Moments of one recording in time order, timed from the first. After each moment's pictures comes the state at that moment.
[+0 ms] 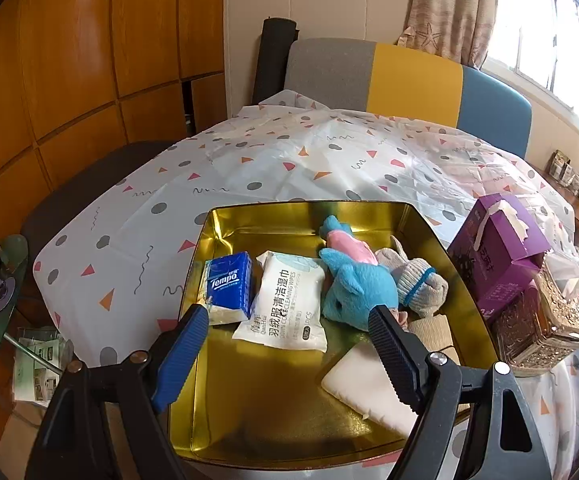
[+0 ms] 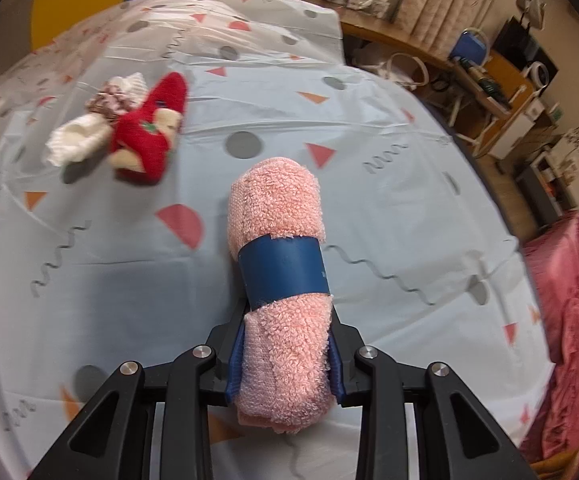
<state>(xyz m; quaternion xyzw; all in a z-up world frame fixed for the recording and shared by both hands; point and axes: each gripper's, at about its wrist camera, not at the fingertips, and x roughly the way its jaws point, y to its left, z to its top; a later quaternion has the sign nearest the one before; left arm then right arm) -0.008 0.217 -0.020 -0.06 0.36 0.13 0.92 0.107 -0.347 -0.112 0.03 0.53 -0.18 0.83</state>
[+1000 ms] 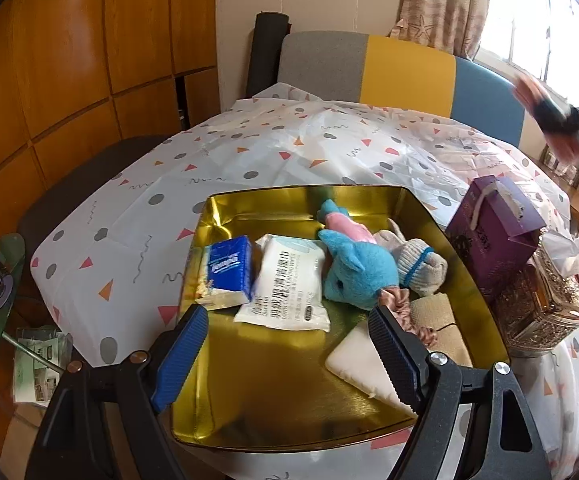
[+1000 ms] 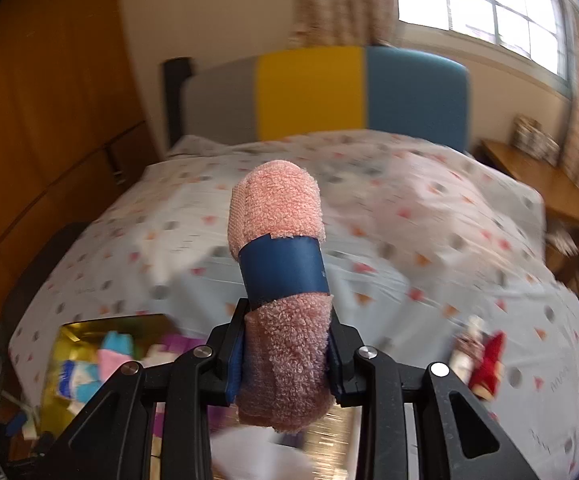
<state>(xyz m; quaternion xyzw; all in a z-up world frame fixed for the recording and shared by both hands) -0.018 0.222 -0.029 -0.06 0.37 0.12 0.92 0.184 -0.048 0.077 -0.01 0.35 0.15 0.92</state>
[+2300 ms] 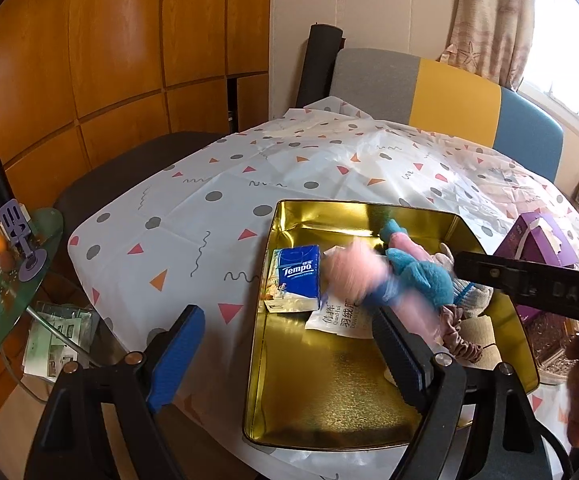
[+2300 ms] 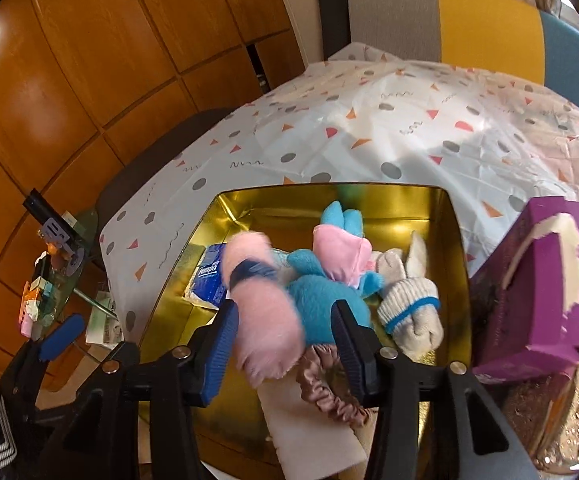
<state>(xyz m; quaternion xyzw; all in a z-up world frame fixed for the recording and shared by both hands) -0.042 0.264 -0.027 -0.09 0.34 0.19 0.92 0.101 0.125 -0.034 -0.03 0.45 0.32 0.83</state>
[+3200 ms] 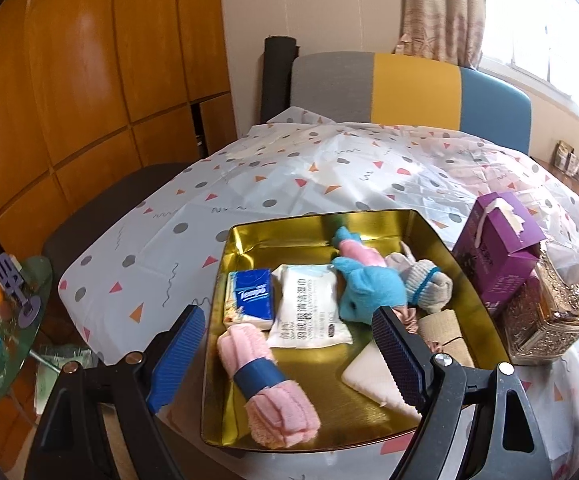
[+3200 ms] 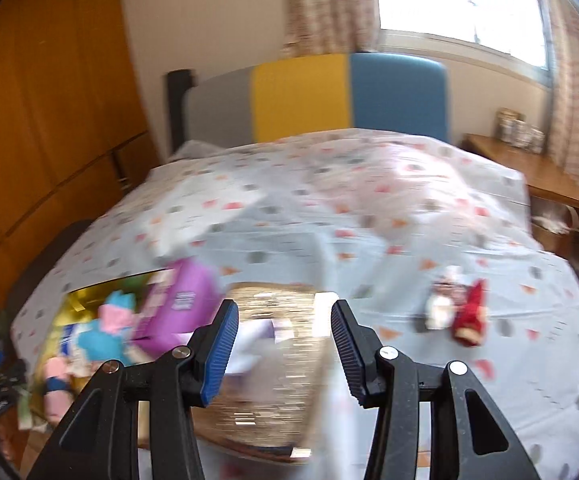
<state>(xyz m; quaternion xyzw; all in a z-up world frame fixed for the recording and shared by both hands) -0.028 0.212 -0.005 -0.02 0.33 0.15 0.93 0.099 -0.147 0.038 0.03 0.33 0.07 0.94</state>
